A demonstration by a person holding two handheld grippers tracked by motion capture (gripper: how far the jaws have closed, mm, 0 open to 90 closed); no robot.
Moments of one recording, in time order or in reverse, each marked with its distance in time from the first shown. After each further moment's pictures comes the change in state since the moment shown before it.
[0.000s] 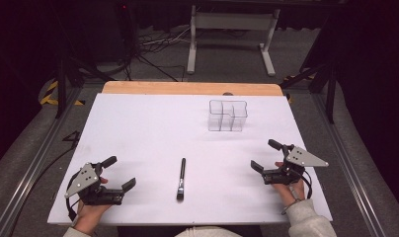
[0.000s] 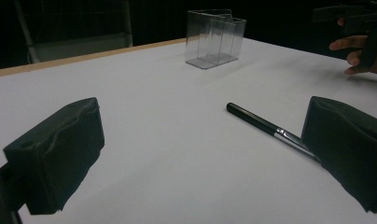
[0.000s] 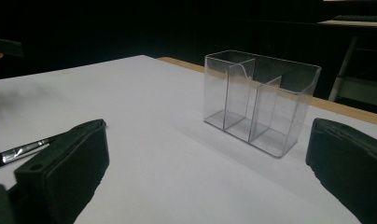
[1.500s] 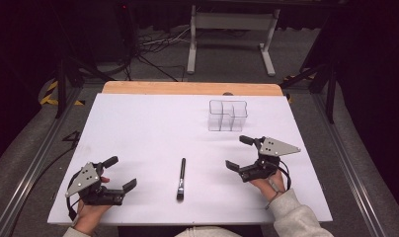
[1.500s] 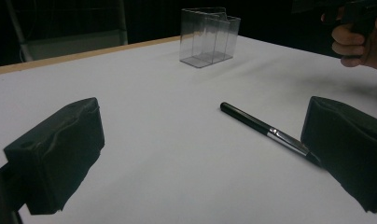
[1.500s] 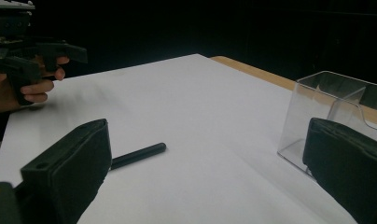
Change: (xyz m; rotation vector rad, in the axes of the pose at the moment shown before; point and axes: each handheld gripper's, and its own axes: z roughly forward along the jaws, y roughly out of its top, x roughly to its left) left arm -0.001 0.003 0.001 0.024 -0.016 -0.004; right arm 0.036 0.036 0.054 0.049 0.214 -0.017
